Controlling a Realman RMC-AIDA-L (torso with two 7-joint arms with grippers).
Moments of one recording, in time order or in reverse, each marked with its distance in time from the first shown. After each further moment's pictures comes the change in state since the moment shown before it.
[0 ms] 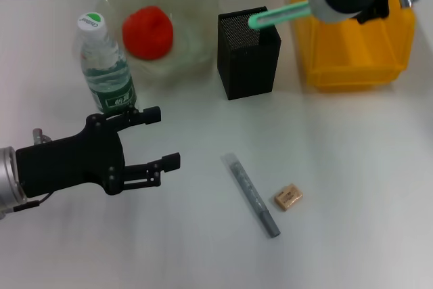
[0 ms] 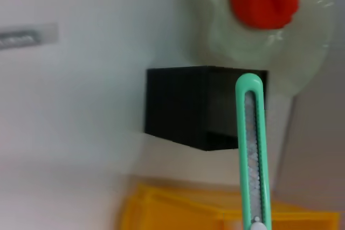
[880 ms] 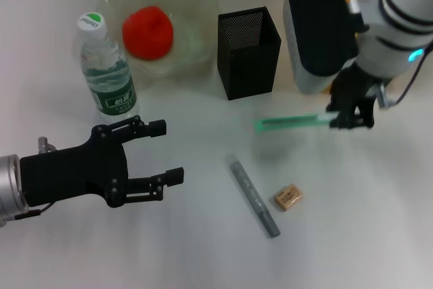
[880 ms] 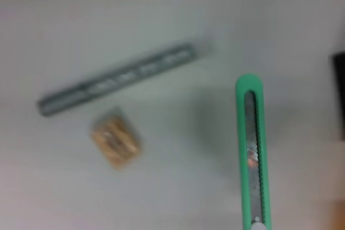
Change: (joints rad) left arm -0.002 -0.001 0.003 0.000 0.042 0.016 -0.010; right arm -0.028 0.038 0.003 0.432 0.145 0.081 0.088
